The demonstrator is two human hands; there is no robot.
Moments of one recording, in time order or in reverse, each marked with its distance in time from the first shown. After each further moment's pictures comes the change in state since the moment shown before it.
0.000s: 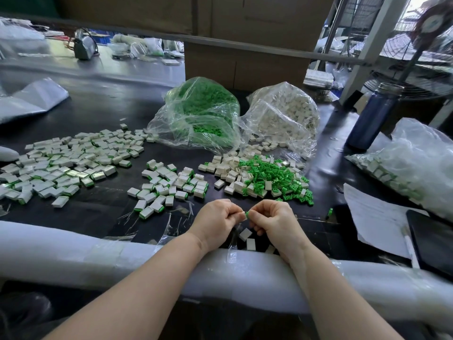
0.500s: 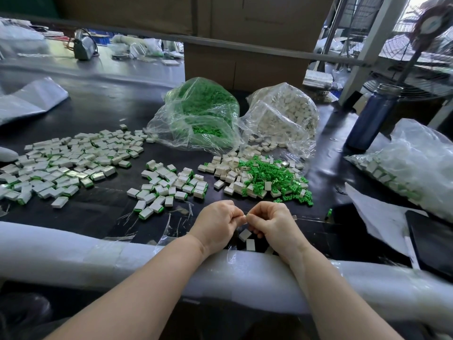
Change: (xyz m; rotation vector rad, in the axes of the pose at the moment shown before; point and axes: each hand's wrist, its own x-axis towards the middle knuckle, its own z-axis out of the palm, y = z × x) left_hand -0.004 0.005 -0.001 0.136 -0.038 0.051; right_hand -0.002 -0.001 0.000 -0.081 -0.039 -0.014
